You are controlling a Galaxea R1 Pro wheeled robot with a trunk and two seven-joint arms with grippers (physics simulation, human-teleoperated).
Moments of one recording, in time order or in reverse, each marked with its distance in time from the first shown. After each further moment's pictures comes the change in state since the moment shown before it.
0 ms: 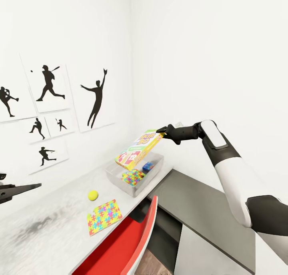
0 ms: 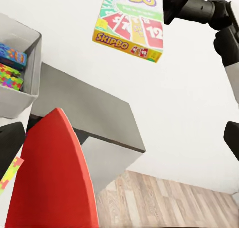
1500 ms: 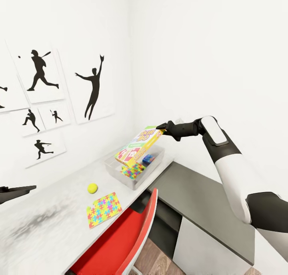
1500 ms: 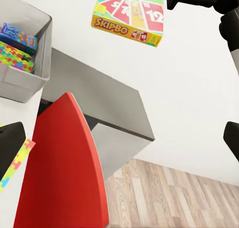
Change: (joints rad) left arm 0.067 0.013 0.057 -0.090 0.001 -0.004 0.000; right arm -0.028 0.002 0.001 -0.001 0.006 0.000 0.001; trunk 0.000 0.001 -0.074
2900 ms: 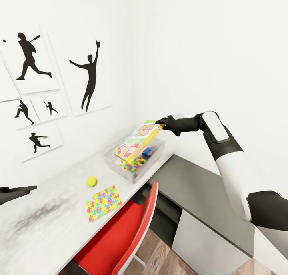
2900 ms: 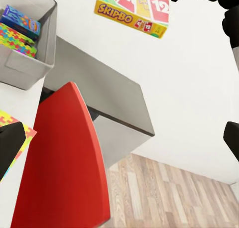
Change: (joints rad) left arm 0.001 -0.007 0.000 0.000 0.003 -0.006 0.000; right arm -0.017 -0.002 0.005 -0.049 -0.003 0.000 0.006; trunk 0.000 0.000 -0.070
